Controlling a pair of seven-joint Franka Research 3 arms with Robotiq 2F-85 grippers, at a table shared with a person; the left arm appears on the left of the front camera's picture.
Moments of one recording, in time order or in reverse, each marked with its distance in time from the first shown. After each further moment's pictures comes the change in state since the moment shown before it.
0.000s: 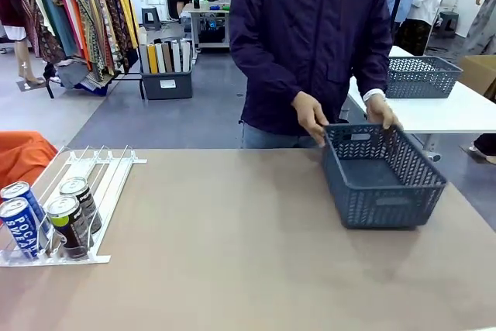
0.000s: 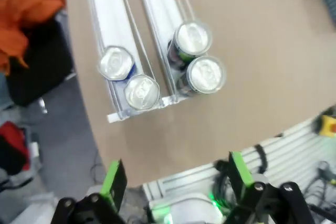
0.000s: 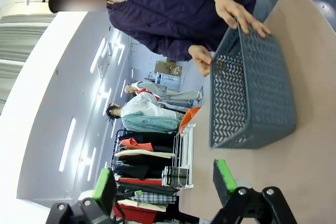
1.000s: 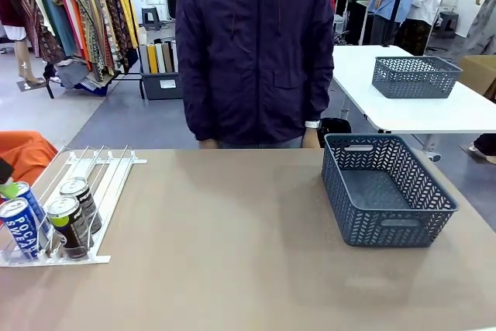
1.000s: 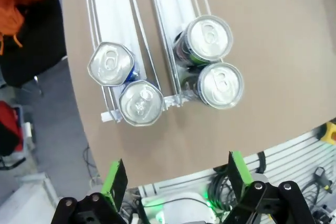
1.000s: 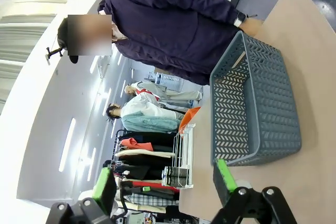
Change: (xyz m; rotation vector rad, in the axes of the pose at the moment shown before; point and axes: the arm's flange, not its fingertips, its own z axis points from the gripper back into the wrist) left arm 0.024 0.006 -0.050 0.004 0.105 0.082; right arm 0.000 0.000 0.000 0.000 -0.001 0.000
